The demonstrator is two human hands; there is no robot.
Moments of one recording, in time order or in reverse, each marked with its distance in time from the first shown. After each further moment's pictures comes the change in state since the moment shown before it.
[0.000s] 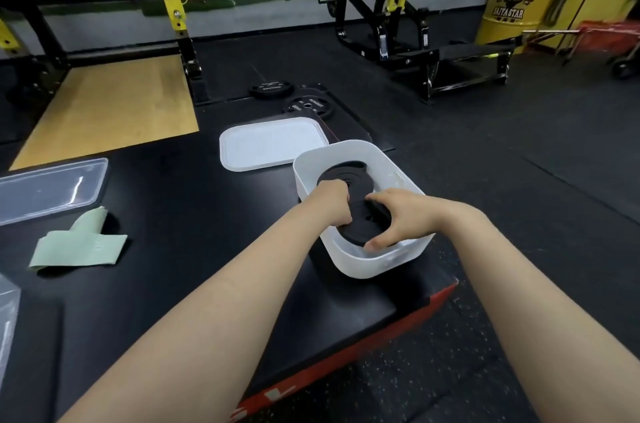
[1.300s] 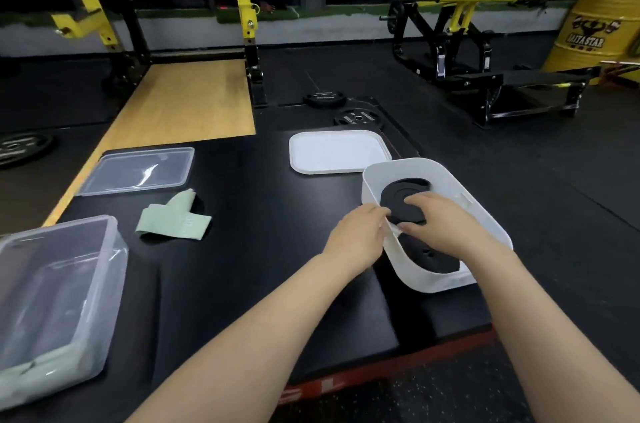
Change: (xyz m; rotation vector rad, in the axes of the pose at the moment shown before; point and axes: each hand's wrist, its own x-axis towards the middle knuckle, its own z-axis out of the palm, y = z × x) left_hand -0.054 -0.063 0.029 -0.219 0.386 0.137; right_hand 0.012 -0.062 0.018 -0.021 0.340 0.007
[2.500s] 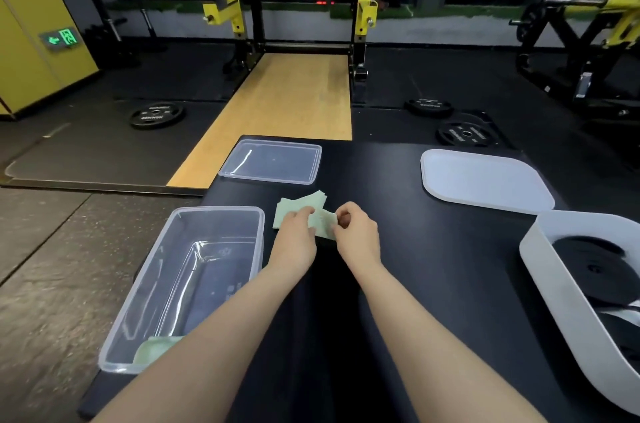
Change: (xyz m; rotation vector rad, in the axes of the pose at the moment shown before) left_hand -0.094 -0.229 -0.127 -0.142 0.381 -0.668; right_hand 0.079 -0.305 0.147 0.692 -0.012 -0.051
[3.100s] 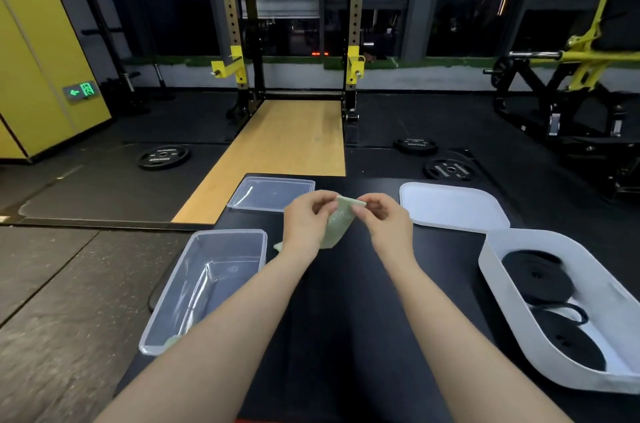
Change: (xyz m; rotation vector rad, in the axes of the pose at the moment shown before) left_hand -0.055 0.092 -0.059 -0.565 0.185 0.167; right_hand -0.054 -0.042 -0.104 0.440 0.176 -0.262
